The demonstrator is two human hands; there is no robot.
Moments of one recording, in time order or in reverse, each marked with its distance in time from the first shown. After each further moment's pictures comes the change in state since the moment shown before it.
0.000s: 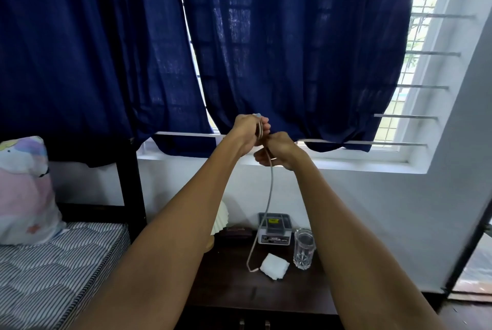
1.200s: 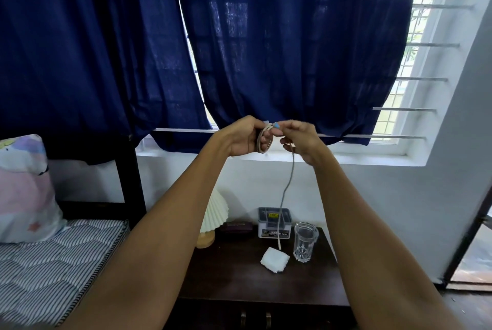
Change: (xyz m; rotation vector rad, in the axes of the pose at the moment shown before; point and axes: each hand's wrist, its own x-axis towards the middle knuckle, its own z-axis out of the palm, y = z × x) left_hand -0.020 0.004 -0.016 0.202 -0.511 -0.243; right_hand -0.001 0.019 -0.042 0.155 0.099 -0.154
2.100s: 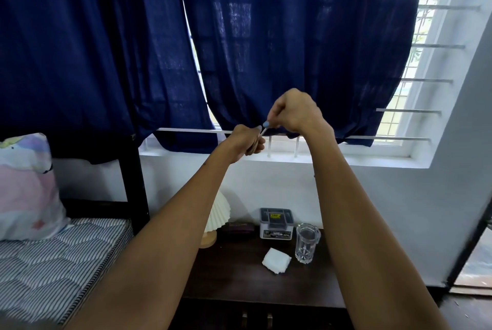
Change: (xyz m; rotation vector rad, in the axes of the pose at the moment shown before) left_hand 0.014 -0.022 -0.009 0.191 0.467 0.077; right_hand -0.019 -0.074 0.021 -0.815 0.067 -0.229
